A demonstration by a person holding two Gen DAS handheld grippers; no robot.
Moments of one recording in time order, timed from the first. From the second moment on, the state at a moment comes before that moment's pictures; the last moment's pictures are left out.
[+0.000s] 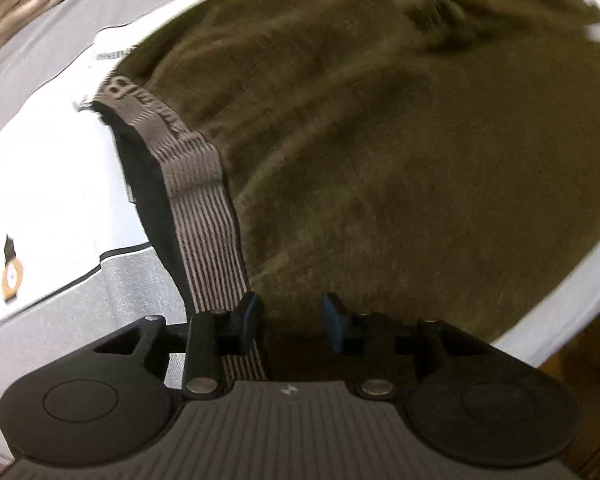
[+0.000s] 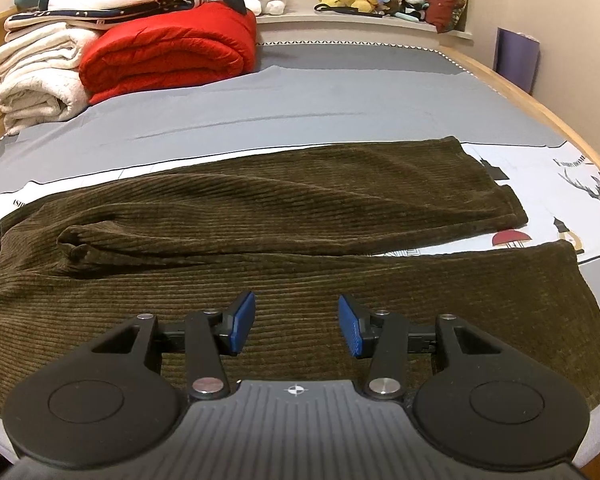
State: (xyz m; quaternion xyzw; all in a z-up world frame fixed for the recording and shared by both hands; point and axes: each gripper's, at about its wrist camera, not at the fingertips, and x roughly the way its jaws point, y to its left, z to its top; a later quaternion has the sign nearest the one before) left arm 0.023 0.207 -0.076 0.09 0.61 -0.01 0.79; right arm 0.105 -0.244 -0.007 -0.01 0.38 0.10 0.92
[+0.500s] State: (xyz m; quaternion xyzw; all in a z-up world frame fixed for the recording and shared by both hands) left arm 0.066 0.244 0.002 -0.13 0.46 0.06 0.88; right arm 0.112 -0.246 0.007 0.02 0.35 0.09 0.93
